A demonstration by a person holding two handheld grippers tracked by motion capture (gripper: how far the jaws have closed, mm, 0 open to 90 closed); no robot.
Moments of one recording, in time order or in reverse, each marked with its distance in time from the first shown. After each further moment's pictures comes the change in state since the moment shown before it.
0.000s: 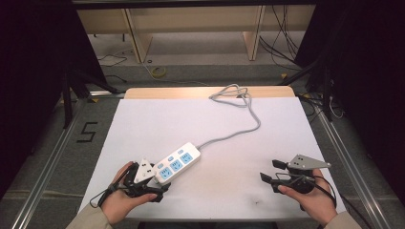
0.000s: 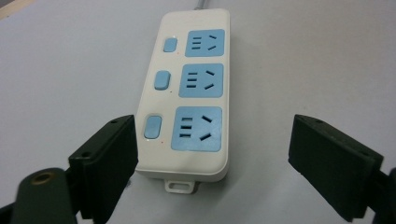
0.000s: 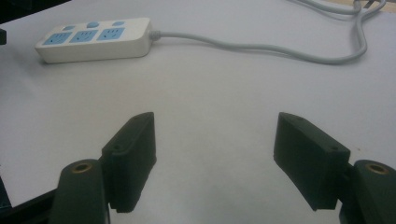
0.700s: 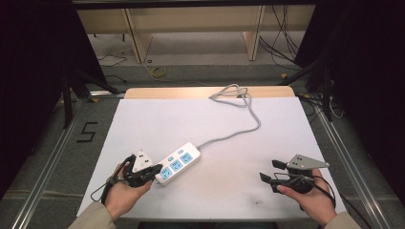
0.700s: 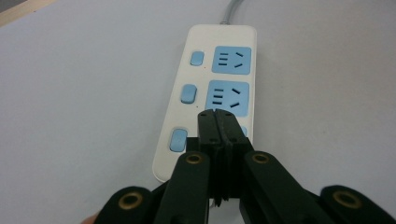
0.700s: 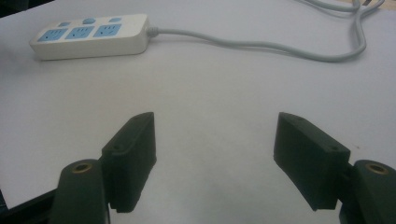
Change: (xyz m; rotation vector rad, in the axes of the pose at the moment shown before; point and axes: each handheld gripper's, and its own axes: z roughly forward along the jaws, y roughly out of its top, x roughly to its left) left arm 0.013 0.017 0.001 0.000 0.036 -0.074; right arm 0.001 0.000 0.002 0.012 -0.011 -0.005
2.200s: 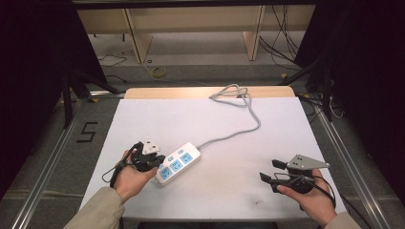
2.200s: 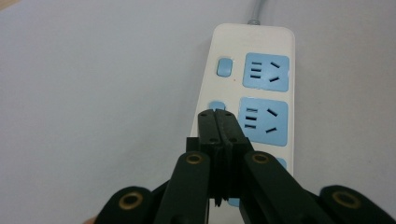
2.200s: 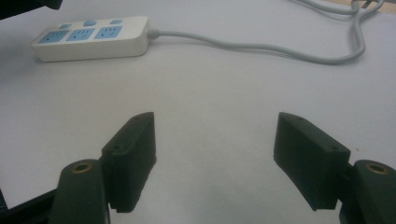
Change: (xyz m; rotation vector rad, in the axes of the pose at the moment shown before) left arm 0.018 0.022 0.029 0.085 0.015 -0.031; right arm 0.001 0.000 -0.001 -0.007 -0.001 0.000
